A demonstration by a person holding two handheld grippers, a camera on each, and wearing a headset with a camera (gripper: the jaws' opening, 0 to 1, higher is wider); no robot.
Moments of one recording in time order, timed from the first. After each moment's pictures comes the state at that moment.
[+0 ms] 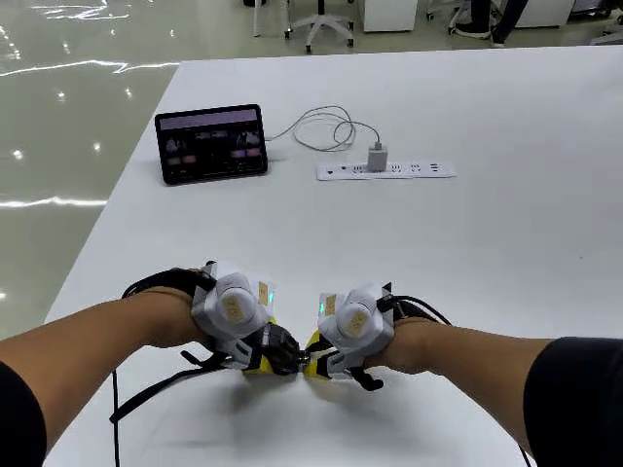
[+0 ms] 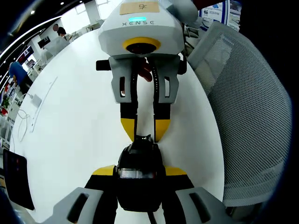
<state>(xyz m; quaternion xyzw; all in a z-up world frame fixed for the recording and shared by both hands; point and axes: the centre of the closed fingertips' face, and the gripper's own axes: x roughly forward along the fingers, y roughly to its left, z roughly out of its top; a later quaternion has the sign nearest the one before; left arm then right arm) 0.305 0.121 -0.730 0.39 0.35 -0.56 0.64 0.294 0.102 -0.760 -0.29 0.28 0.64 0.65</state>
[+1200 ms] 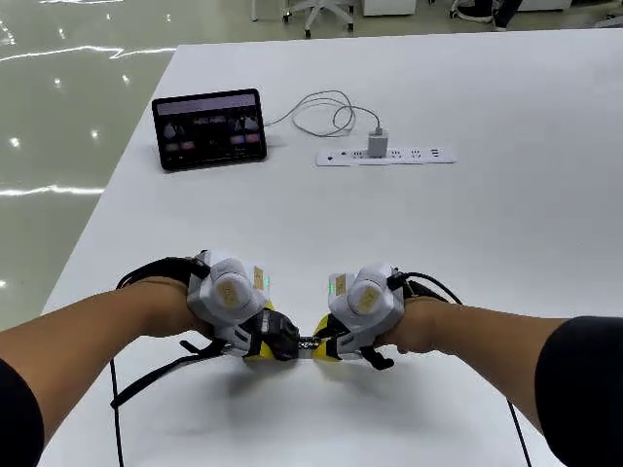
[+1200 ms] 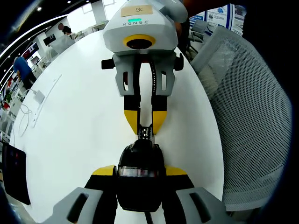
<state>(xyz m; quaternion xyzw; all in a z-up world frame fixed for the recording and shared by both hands) 0.306 0.120 -0.731 0.37 0.35 -0.55 0.66 0.299 0.086 -0.758 -0.28 0.29 0.65 0.64</state>
